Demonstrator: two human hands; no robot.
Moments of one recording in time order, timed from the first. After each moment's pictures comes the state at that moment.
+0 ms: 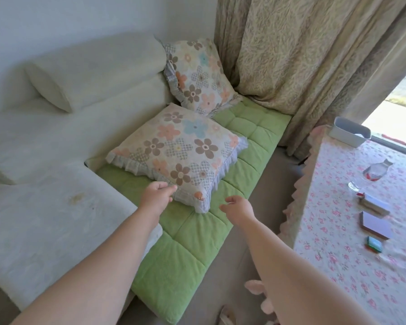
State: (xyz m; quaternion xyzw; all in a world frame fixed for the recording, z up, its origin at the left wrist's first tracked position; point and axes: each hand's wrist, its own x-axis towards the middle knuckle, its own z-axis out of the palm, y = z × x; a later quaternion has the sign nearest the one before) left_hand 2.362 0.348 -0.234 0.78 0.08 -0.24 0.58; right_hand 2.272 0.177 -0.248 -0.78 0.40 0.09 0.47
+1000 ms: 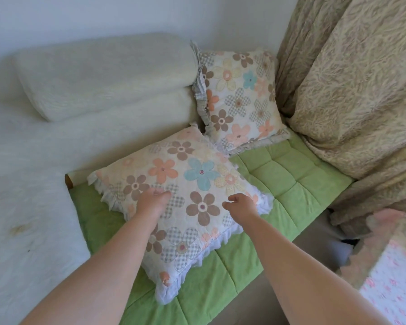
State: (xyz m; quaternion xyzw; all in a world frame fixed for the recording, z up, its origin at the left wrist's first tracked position) left_hand 2.617 0.141 -0.286 0.76 0.28 -0.16 0.56; right_hand 2.593 -0.066 -0.267 -0.84 0.27 0.20 0.43
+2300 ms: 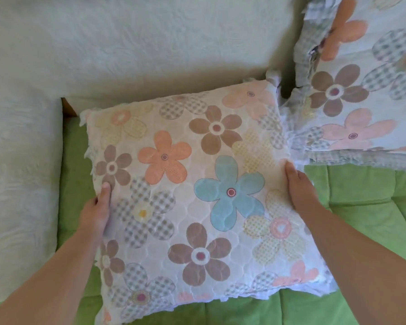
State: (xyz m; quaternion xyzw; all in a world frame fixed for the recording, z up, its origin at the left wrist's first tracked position) left_hand 2.700 0.187 -0.501 0.61 0.65 -0.06 0.45; right_hand 2.913 -0.167 -0.515 -0.87 0.18 0.31 0.33
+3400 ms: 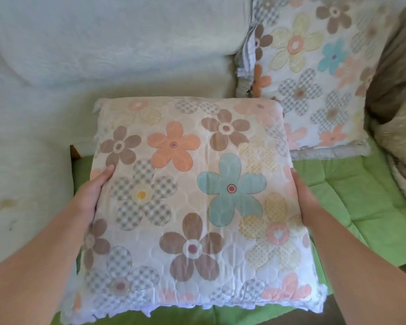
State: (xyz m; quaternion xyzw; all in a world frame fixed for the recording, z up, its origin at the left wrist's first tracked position) left_hand 2.728 0.211 -0.360 0.52 0.40 -0.07 0.75; right_hand 2.837 -0.222 -0.372 -0.69 0.30 0.28 0.59
